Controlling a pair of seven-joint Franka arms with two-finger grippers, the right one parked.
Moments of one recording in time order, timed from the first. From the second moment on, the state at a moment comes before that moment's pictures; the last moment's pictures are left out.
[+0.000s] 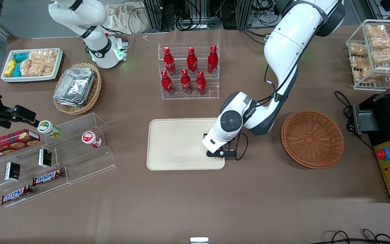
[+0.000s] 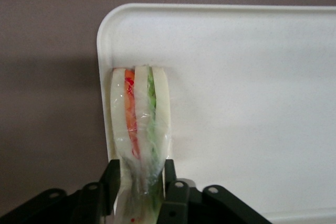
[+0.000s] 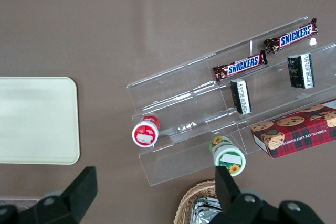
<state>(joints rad) -0.44 0.74 -0.24 -1.49 0.02 2.19 -0.63</state>
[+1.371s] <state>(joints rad) 0.13 0.30 -0.21 -1.50 0.09 1.63 -0.05</state>
